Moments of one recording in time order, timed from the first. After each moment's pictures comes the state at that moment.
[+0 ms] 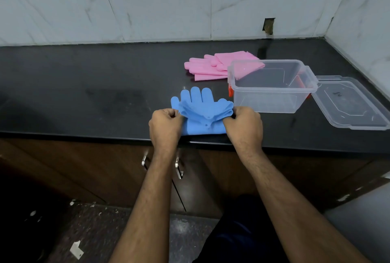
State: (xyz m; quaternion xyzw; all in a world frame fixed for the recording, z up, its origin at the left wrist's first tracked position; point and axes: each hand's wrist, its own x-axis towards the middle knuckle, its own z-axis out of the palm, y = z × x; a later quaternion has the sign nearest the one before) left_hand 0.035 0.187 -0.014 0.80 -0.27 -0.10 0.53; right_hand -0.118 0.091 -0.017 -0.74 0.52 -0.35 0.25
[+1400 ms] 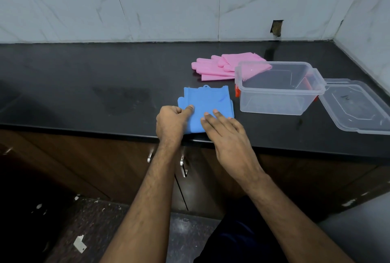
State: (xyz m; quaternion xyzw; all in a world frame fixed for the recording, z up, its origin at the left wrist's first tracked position) left_hand 0.047 0.178 -0.012 0.81 -0.24 -0.13 0.51; right_hand -0.129 0.135 -0.038 -0.94 0.23 -0.26 -0.02
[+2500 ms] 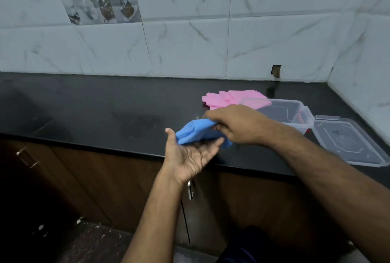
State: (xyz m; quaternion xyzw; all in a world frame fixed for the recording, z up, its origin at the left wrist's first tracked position) left_hand 0.006 0.235 0.039 0.26 -0.01 -0.64 0.72; right_hand -0.127 0.111 0.131 -0.99 0.11 -0.09 0.04
